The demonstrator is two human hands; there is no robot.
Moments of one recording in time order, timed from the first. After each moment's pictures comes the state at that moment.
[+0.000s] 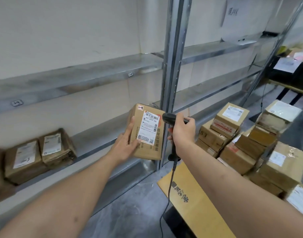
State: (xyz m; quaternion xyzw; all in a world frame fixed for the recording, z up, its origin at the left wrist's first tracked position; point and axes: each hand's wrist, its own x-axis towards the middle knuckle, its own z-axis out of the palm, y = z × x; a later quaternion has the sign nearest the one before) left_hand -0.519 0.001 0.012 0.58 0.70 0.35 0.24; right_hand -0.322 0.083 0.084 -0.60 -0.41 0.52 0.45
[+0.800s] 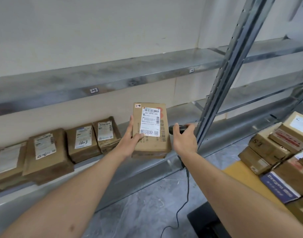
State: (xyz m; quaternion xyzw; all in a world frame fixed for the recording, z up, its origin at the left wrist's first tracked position) left_hand -0.676 -0.101 0.006 0.35 0.70 0.50 0.38; right_hand -0.499 0.010 0.031 -0.61 -0.65 0.37 0.26
